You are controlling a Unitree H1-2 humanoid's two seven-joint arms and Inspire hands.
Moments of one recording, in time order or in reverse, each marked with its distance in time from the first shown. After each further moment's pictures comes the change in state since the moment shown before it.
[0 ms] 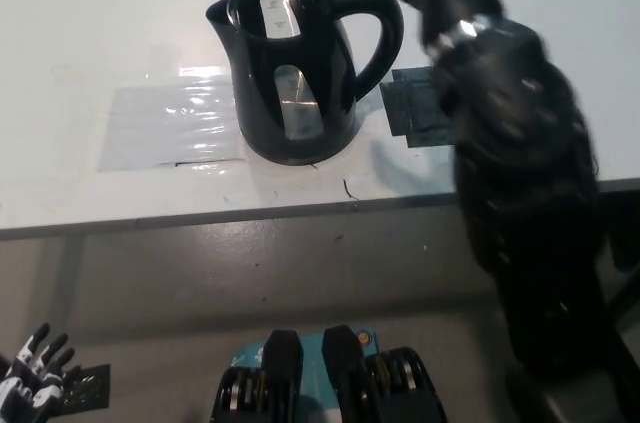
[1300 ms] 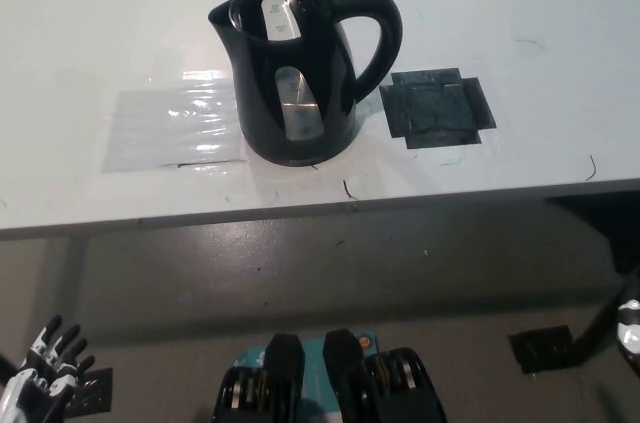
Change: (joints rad) left_arm -0.034 -0.053 -0.003 -0.003 0.031 -0.008 0.030; right_arm 1.198 -0.219 -0.225 -0.672 0.155 -0.378 0.020
